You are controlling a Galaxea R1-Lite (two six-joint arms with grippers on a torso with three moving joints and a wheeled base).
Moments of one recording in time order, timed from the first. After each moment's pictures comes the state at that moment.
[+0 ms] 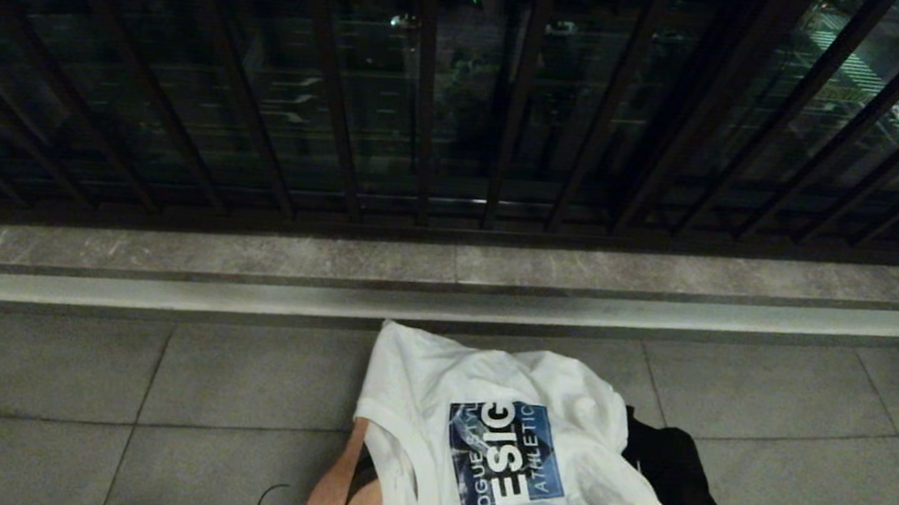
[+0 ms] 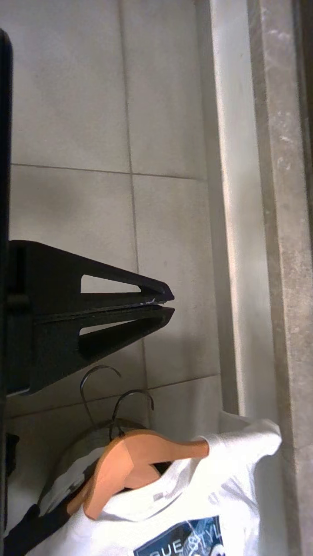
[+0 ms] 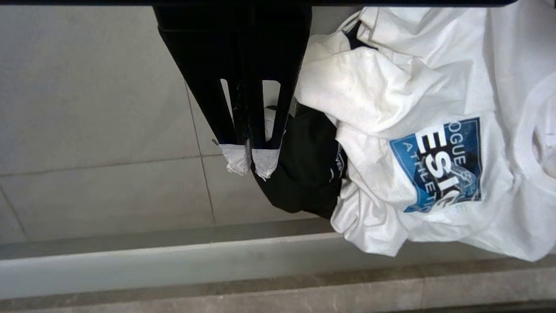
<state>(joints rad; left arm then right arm) 0.00 0.00 0.00 -0.02 -0.01 0.02 -0.01 0.00 0.00 -0.01 -0.03 0.06</state>
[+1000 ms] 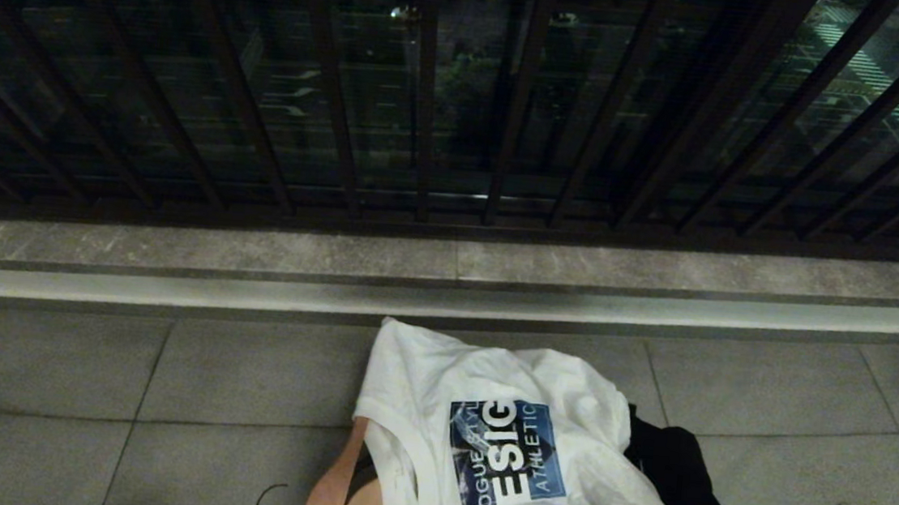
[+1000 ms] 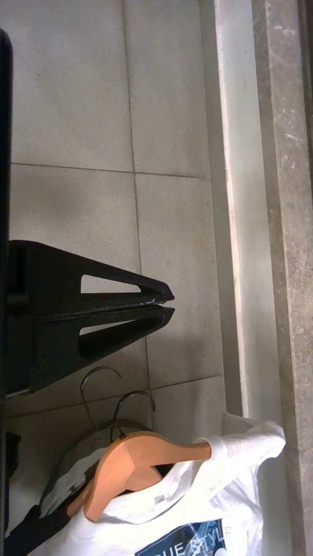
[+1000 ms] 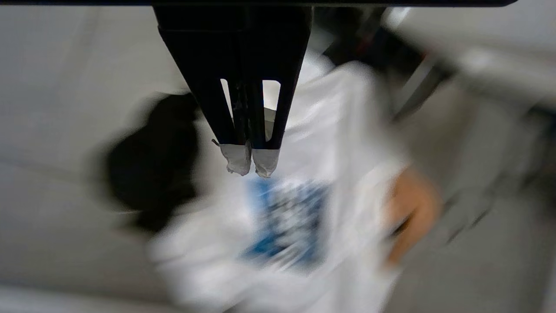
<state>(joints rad) 0.00 0.00 0.00 -0.02 -0.01 0.02 0.04 0.77 -0.45 0.05 0.45 -0.03</state>
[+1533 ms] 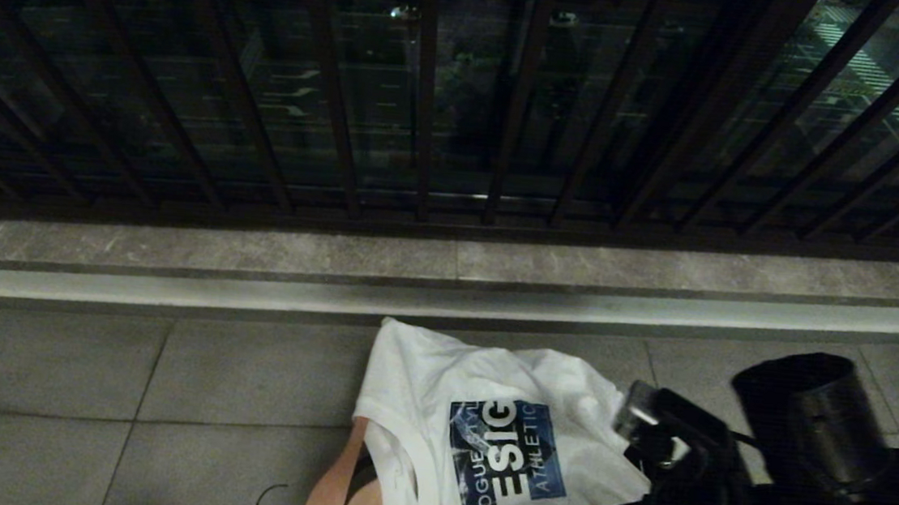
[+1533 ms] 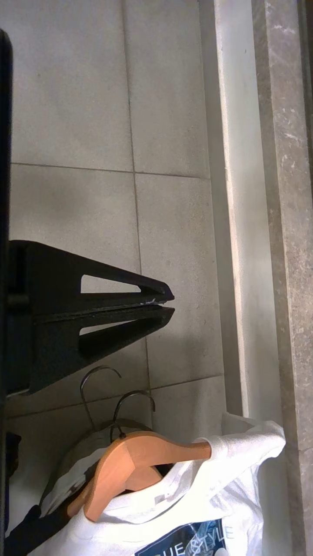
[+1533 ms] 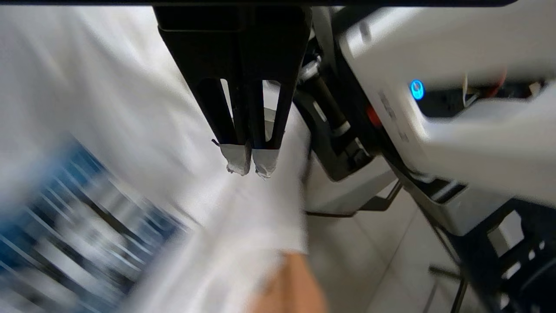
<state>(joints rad) 0.00 0.00 0.00 -0.02 -0.01 0.02 0.65 1.50 -0.63 -0.13 0.36 -0.08</state>
